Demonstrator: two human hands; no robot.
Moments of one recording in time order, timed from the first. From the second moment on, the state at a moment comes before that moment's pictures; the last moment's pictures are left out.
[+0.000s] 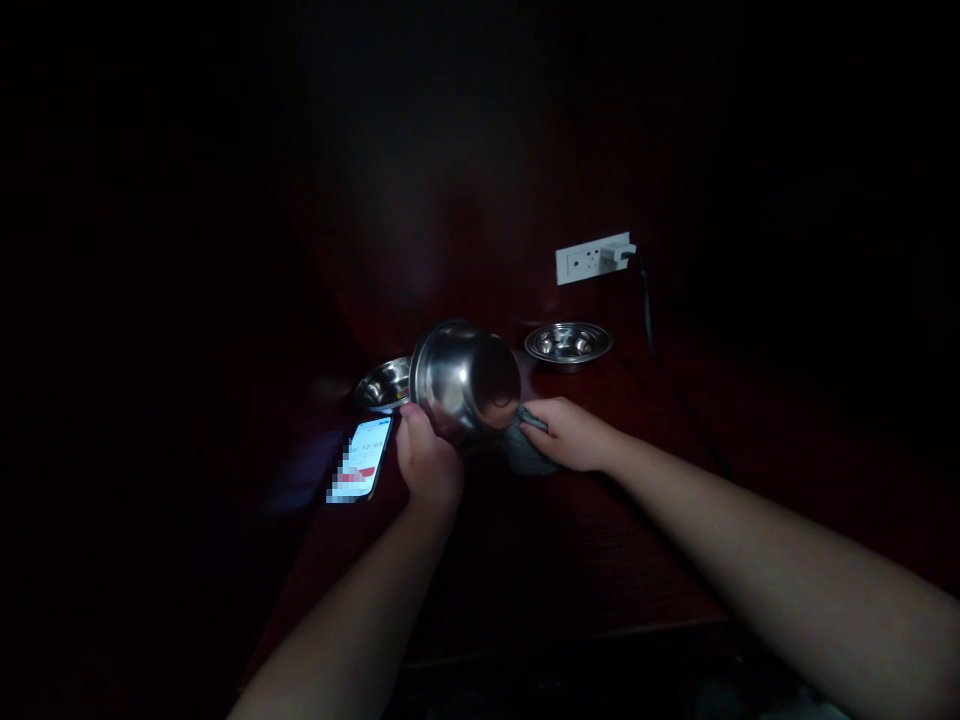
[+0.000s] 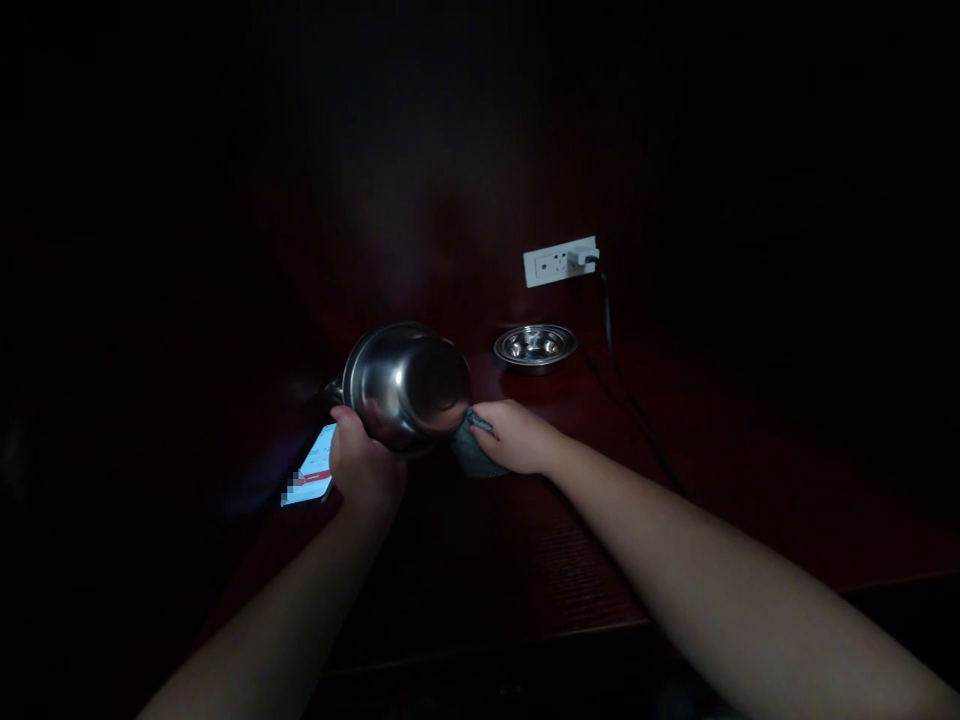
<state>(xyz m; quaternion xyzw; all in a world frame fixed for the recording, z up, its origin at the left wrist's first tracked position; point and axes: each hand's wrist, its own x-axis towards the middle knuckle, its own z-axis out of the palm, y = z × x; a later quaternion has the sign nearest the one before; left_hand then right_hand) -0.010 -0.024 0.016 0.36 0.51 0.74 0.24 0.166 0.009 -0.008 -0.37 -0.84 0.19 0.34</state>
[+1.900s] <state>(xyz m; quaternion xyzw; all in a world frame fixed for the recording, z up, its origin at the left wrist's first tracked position) -0.021 -0.005 0.001 0.84 0.50 0.18 0.06 0.247 0.086 -0.029 -0.72 -0.61 0.12 0.31</state>
